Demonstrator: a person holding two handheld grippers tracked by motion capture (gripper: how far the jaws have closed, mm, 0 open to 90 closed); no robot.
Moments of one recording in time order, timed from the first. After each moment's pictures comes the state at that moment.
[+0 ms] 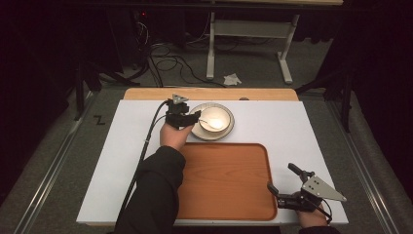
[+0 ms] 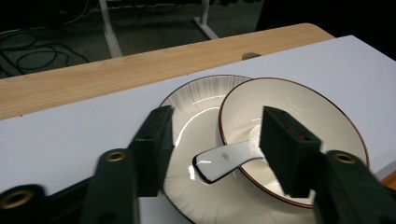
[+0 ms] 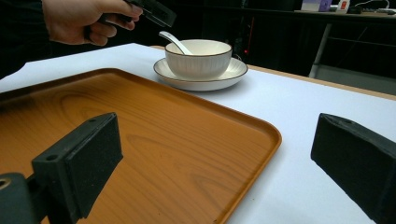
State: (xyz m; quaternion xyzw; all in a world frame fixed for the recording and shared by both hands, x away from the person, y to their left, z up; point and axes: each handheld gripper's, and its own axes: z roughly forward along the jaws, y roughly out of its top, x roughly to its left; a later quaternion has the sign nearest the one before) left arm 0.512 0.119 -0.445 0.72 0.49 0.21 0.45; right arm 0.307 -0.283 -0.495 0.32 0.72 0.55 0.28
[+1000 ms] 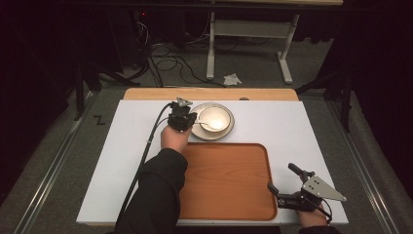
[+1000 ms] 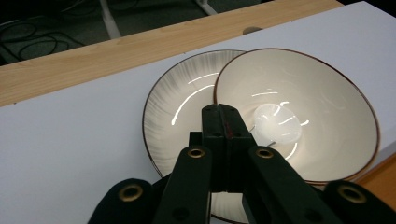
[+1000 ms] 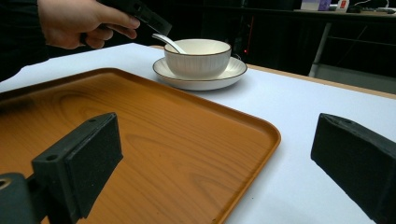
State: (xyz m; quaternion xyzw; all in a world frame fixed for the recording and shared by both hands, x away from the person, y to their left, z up) left arm 0.506 0.111 -0.452 0.75 0.48 0.20 0.41; right arm 0.307 -0.283 -0.496 0.32 0.72 0.55 0.28
